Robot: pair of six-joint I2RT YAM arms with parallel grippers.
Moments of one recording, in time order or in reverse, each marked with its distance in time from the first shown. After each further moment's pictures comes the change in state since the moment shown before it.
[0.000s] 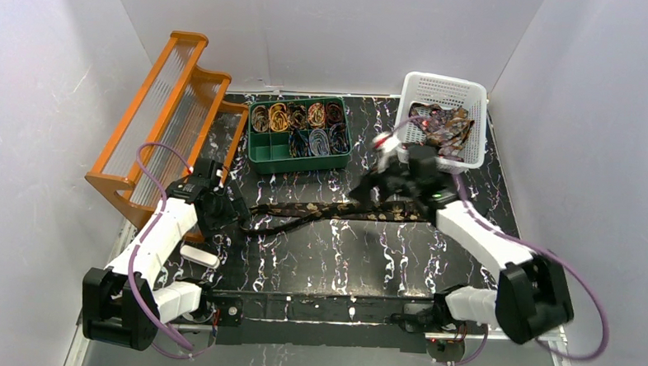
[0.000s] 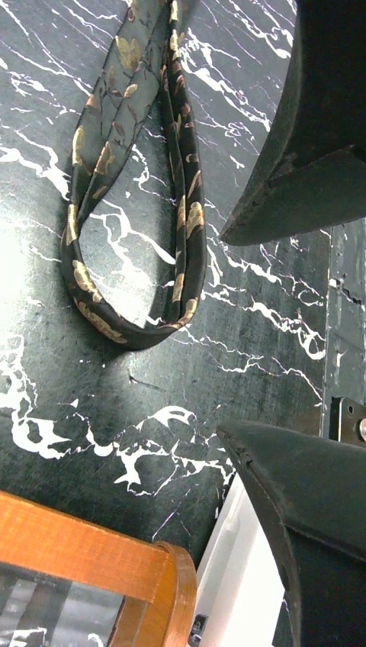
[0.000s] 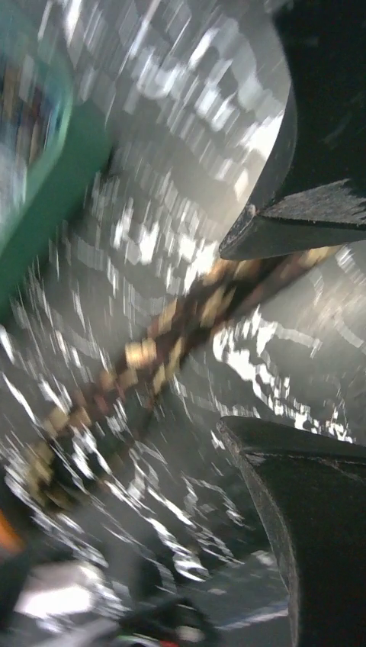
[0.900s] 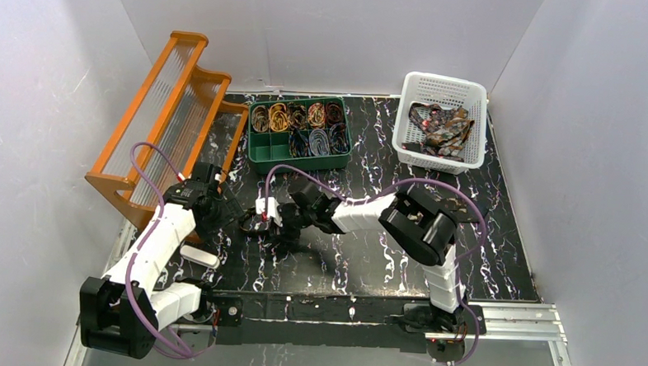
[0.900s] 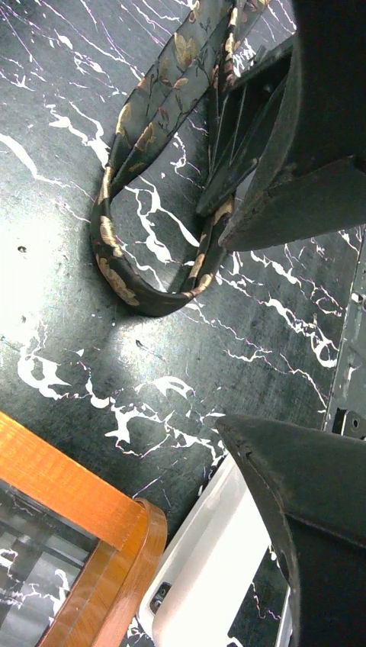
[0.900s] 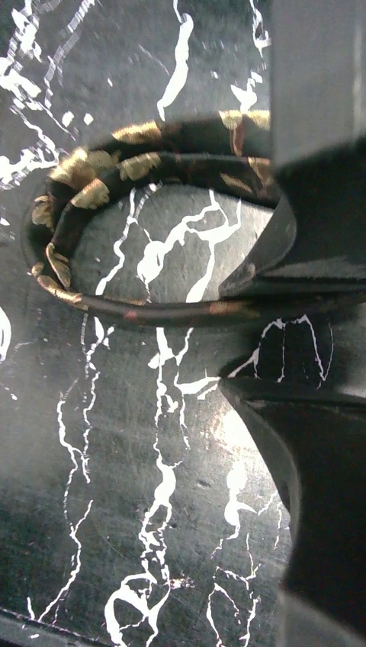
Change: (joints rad) left arm 0.000 -0.047 -0.026 -0.023 -0.119 -0.142; right arm 0.682 0.811 0.378 0.254 -0.036 -0.568
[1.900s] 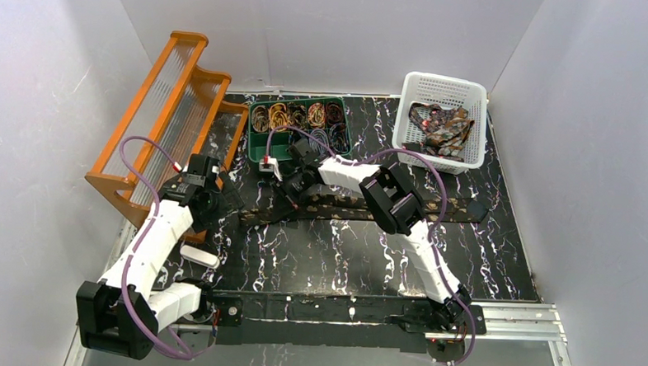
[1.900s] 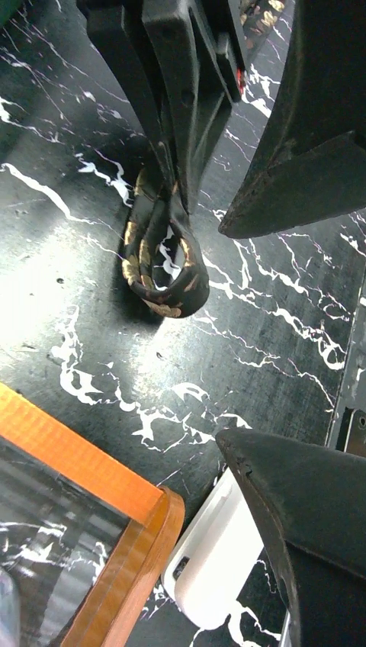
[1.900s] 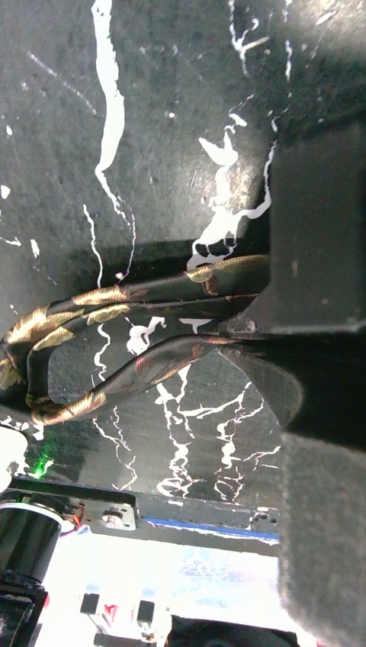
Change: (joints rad) left arm 0.000 -0.004 0.072 -0.017 -0.032 0.033; right arm -0.215 0.431 0.681 -0.636 -0.493 0.282
